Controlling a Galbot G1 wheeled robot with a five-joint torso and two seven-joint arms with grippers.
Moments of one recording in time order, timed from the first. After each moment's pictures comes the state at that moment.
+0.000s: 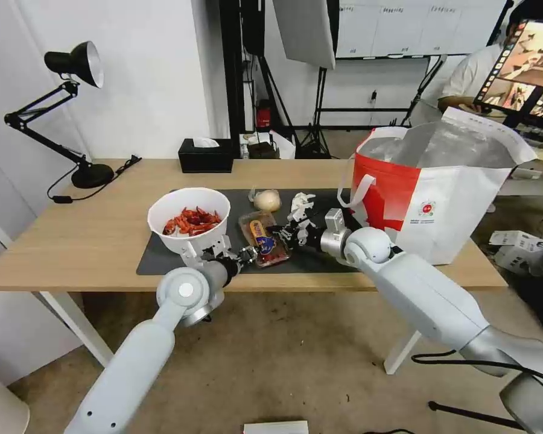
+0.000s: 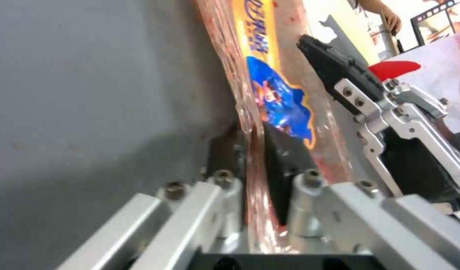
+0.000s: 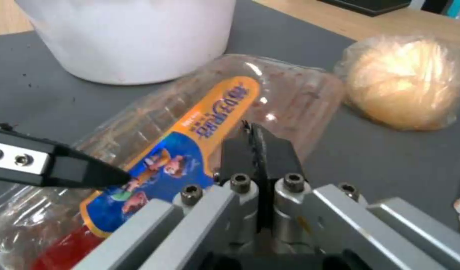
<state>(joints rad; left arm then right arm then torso) 0.85 -1.17 -0.12 -1.82 -1.49 0.48 -0.60 -0.37 1.05 -0.32 1.30 0.66 -0.24 -0.47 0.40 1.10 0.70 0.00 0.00</state>
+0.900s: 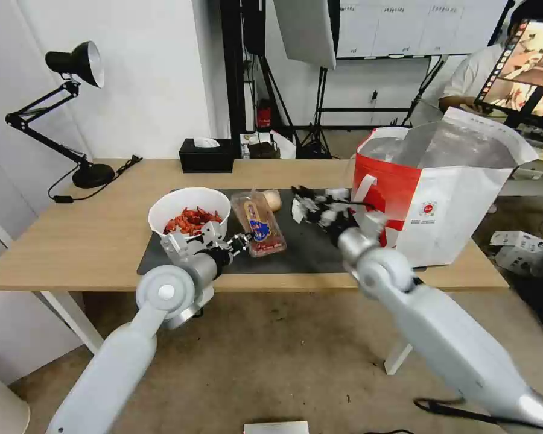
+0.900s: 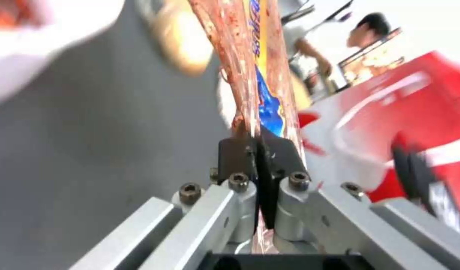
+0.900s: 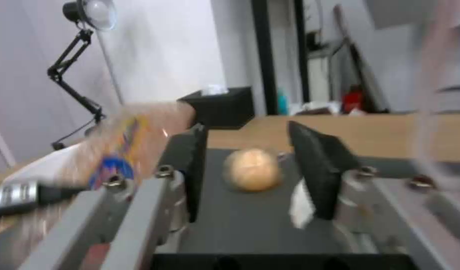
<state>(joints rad) 0.87 -1.09 -0.19 -1.97 -1.51 0.40 -0.51 -0.88 0.89 0.06 1.88 0.86 -0.04 0.06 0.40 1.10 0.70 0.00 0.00</state>
